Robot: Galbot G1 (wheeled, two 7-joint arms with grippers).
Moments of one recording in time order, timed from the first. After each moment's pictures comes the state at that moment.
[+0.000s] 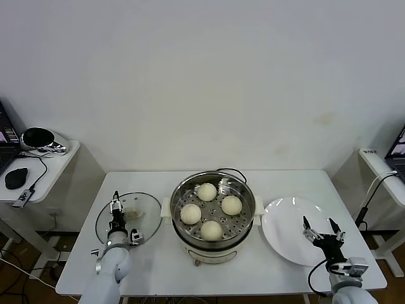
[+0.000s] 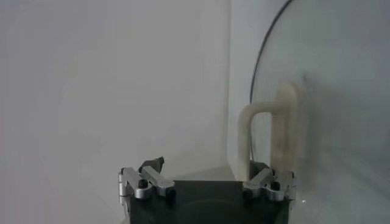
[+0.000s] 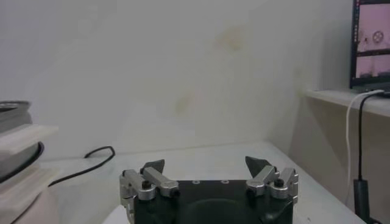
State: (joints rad) left arm 0.96 -1.30 -0.40 -1.21 1.24 0.32 -0.18; right arm -1.48 1.17 0.70 1.79 0.51 0.00 0.02
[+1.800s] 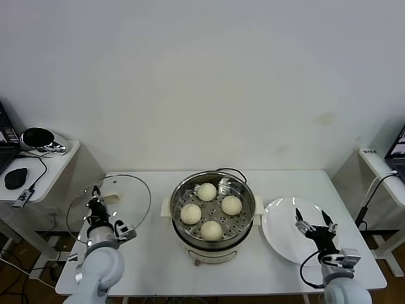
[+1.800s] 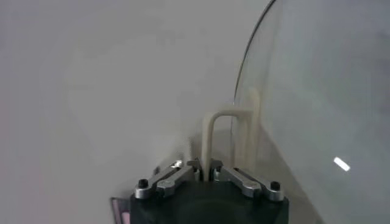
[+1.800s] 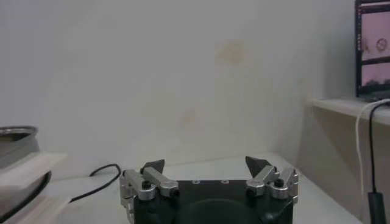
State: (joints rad) left arm 1.19 -1.23 -0.41 -1.92 1.28 0.67 0.20; right arm -1.42 1.21 0.67 1.82 0.49 -0.05 0.02
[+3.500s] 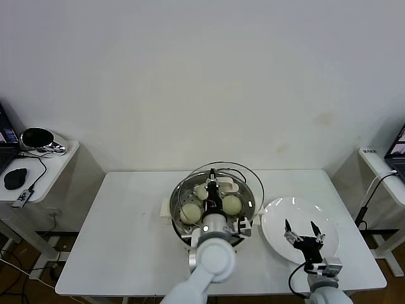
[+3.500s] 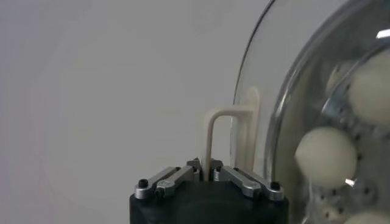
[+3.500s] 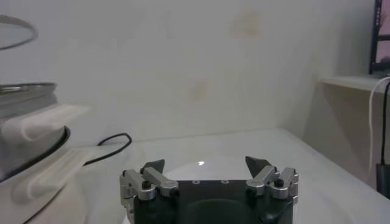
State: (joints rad) left arm 0.92 -1.58 0.18 -1.79 1.60 0.74 0.38; right arm -1.44 1.33 0.65 1.79 0.34 -0.06 0.02
